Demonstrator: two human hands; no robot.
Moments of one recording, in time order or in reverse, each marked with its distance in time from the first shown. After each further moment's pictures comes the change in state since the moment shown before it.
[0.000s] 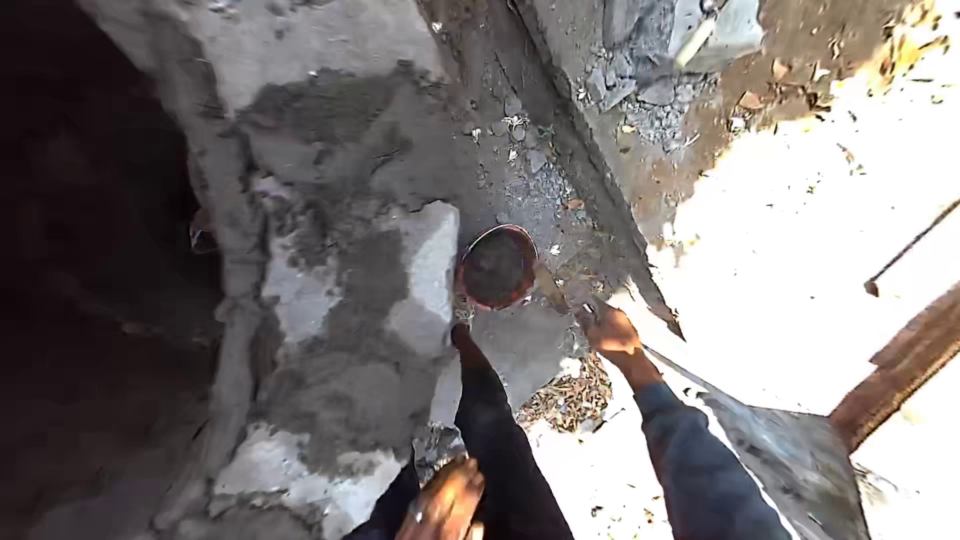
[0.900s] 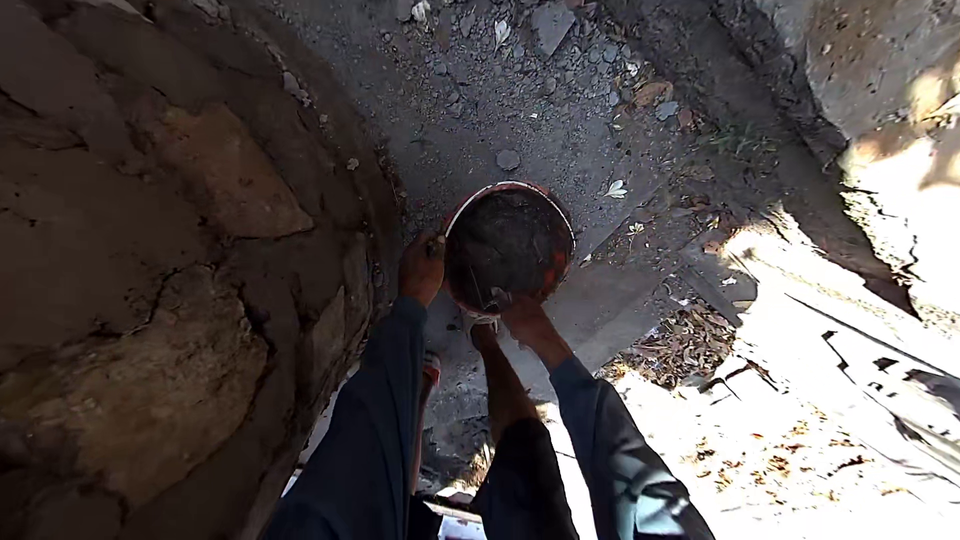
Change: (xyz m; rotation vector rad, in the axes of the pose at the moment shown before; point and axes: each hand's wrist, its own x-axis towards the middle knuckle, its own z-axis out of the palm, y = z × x) left_hand 0.375 -0.302 0.195 0.351 -0.109 -0.696; right_hand 0.215 -0.007 0.196 0.500 -0.505 0.029
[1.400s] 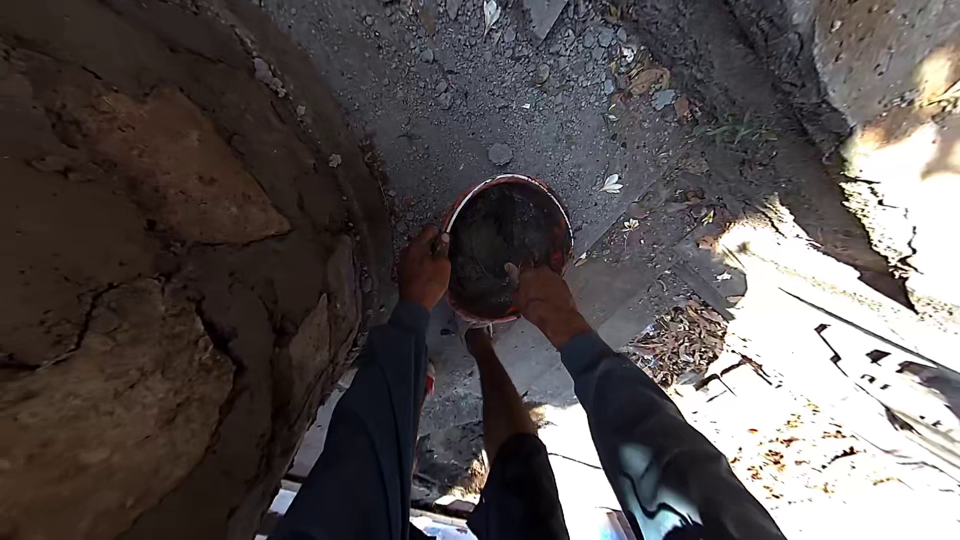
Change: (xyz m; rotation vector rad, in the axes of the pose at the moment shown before) left_hand 0.001 0.008 0.014 0.101 0.028 0.102; right_hand 0.020 -0.006 -0.031 -0.559 0.215 -0.005
